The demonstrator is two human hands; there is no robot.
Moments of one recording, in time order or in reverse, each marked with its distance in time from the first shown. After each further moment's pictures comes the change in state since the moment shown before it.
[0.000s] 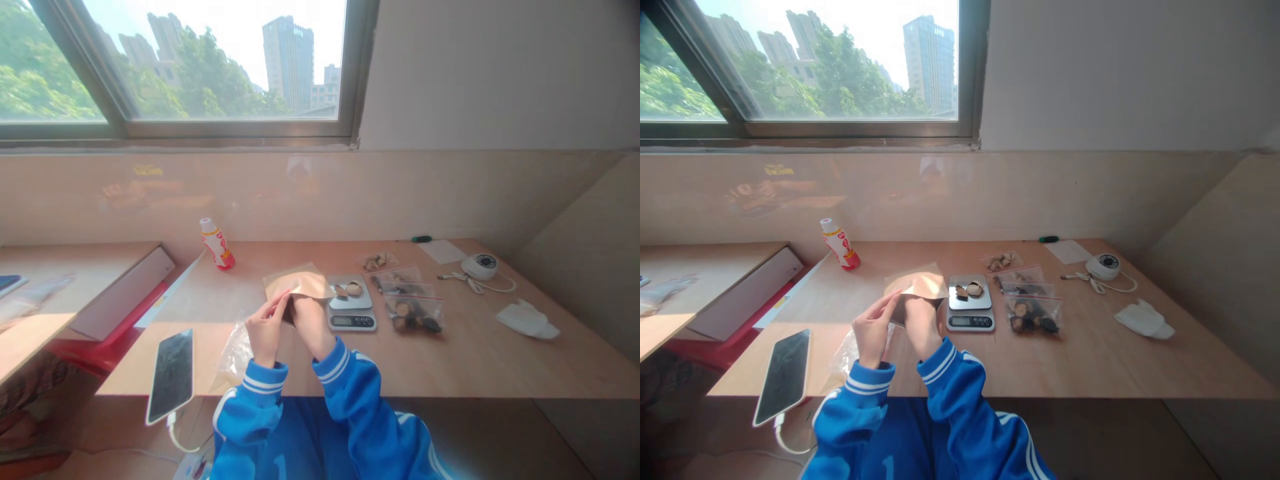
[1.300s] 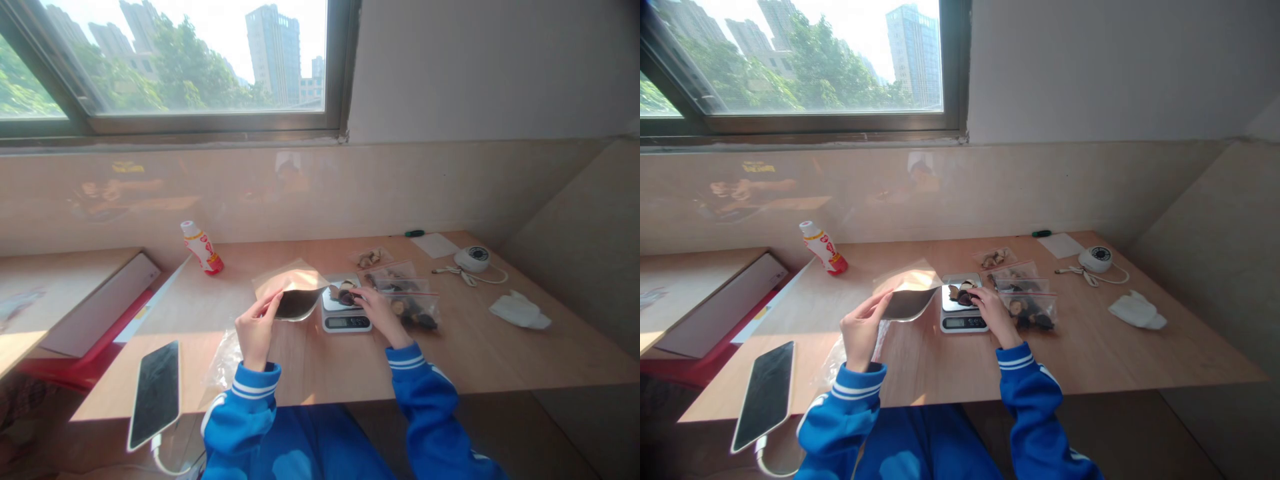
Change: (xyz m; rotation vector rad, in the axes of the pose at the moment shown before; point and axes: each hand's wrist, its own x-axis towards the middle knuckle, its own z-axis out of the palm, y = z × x) left_hand 0.014 0.006 0.005 0.093 -0.017 0.088; right_hand -0.032 0.185 -0.039 0.252 0.311 -0.093
